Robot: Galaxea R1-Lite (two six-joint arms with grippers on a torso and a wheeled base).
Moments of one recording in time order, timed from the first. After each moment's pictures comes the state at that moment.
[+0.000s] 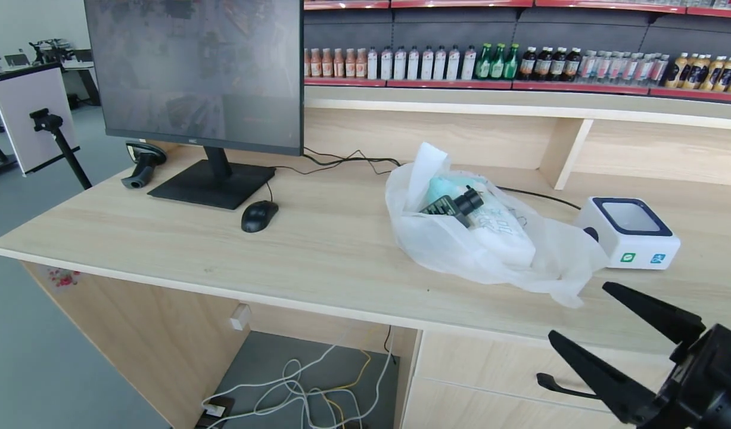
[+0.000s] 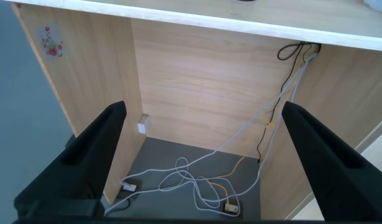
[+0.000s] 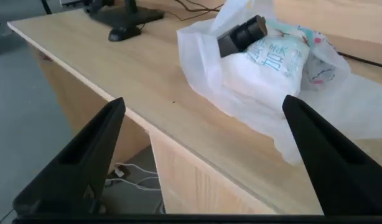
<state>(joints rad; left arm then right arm) 0.00 0.00 0.00 0.00 0.00 0.02 0.66 1.23 -0.01 -1.31 -0.08 -0.06</state>
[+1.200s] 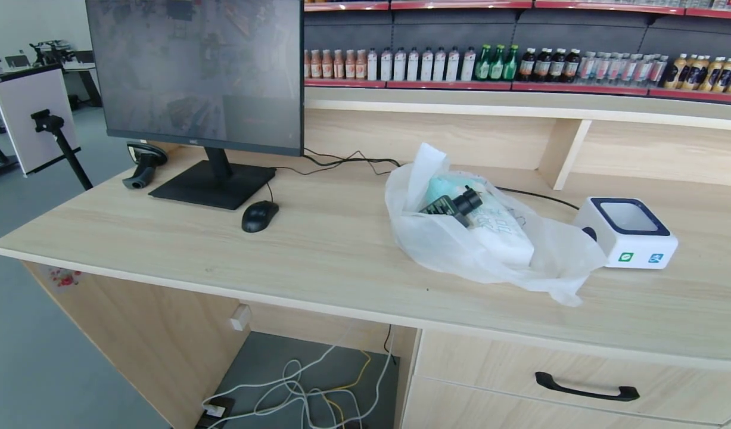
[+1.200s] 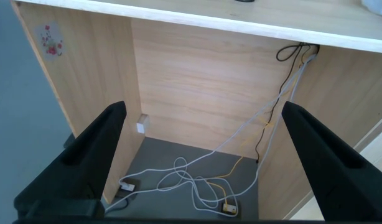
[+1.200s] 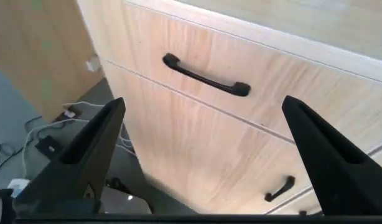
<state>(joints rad) 0.00 0.00 0.00 0.00 0.00 0.01 0.23 0.14 -0.03 0.02 -0.02 -0.08</state>
